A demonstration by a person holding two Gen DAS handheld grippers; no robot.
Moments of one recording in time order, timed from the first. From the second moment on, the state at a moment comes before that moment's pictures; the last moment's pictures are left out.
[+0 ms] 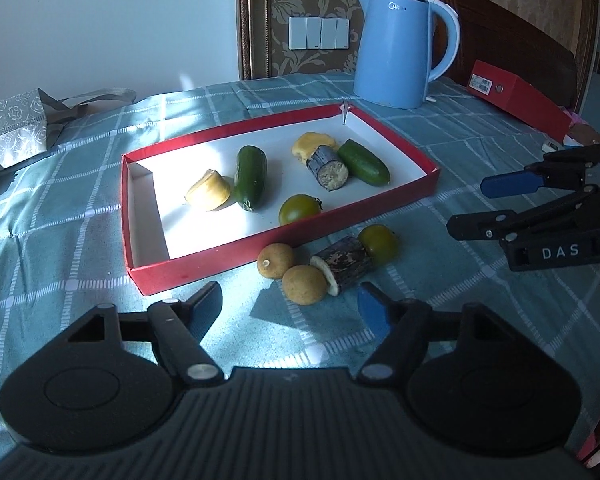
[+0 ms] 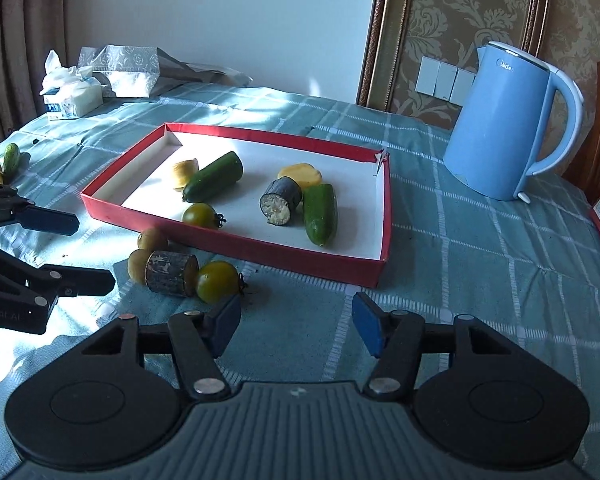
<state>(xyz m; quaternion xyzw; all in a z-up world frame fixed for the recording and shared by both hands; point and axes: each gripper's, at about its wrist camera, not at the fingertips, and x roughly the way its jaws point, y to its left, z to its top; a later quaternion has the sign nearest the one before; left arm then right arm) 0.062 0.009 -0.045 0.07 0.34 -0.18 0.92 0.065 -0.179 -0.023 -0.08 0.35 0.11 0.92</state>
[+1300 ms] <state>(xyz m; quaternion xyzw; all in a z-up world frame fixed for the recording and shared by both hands) 0.103 -0.054 -0.071 0.24 0.34 -0.29 0.86 0.043 -0.255 -0.037 -0.01 0.38 0.02 0.92</state>
